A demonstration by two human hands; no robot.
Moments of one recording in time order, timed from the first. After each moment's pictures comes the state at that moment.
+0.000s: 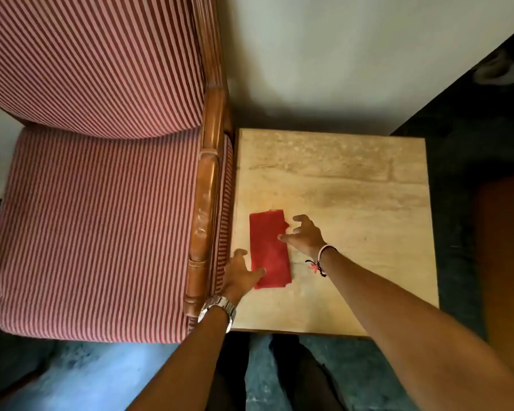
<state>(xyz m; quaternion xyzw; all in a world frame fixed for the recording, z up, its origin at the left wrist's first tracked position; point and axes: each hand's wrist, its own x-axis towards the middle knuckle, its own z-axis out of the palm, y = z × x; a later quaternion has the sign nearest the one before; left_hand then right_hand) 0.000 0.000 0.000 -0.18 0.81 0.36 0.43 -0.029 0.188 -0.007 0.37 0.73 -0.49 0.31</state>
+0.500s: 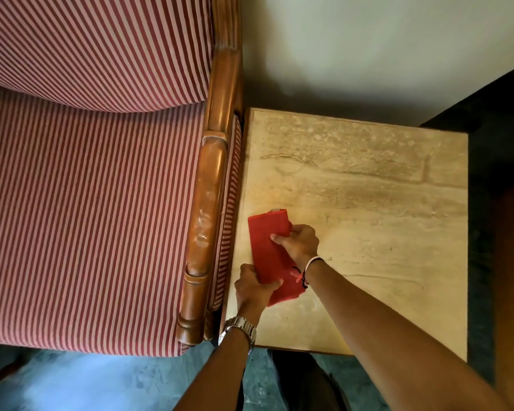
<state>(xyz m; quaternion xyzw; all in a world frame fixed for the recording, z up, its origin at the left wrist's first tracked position) 0.015 0.014 -0.075 -0.31 0.77 0.42 0.38 -0.048 0.141 -0.081 0.47 0.70 -0.50 0.21</state>
